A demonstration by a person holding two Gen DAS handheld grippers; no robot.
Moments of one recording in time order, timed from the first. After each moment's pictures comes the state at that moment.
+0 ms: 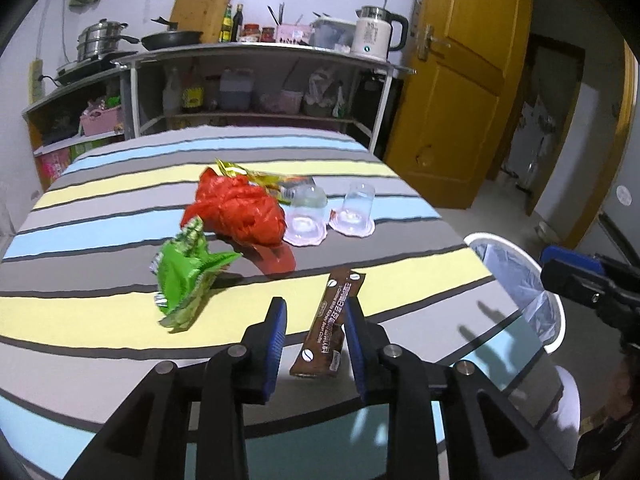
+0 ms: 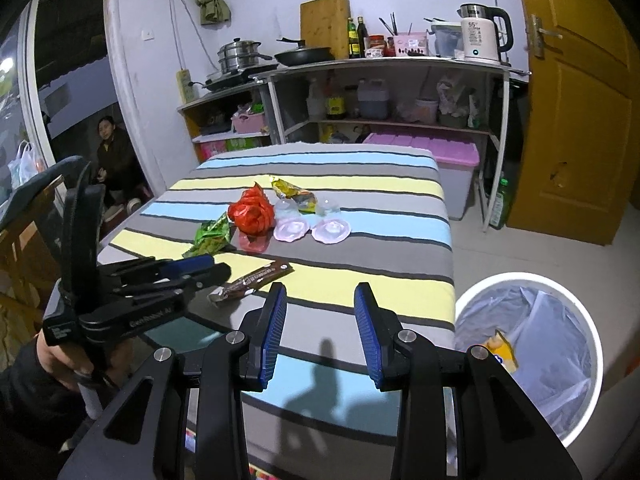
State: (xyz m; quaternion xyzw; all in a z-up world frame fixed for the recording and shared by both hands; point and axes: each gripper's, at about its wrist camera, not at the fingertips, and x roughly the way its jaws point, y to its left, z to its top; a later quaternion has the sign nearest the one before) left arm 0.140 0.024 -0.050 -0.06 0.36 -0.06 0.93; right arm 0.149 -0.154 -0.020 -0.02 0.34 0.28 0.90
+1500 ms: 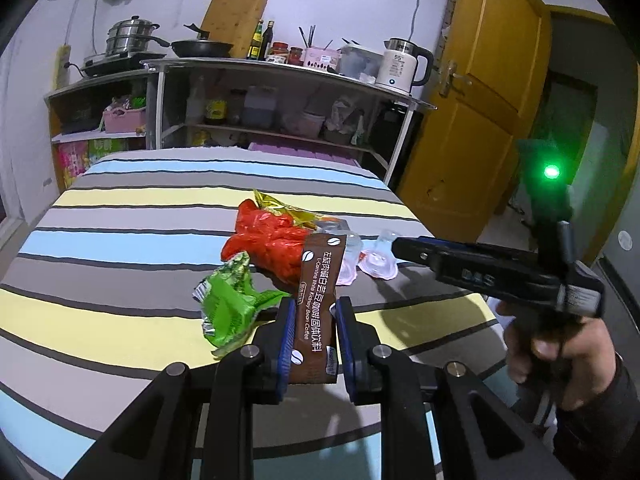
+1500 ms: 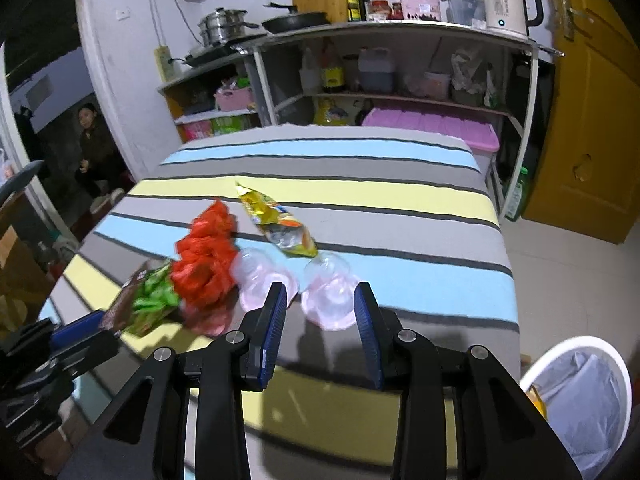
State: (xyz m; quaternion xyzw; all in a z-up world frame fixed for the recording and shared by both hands) left arm 0.133 0.062 -0.025 -0.11 0.32 -0.04 0.94; right arm 0.277 -0.076 -0.053 -0.03 0.39 0.27 0.88
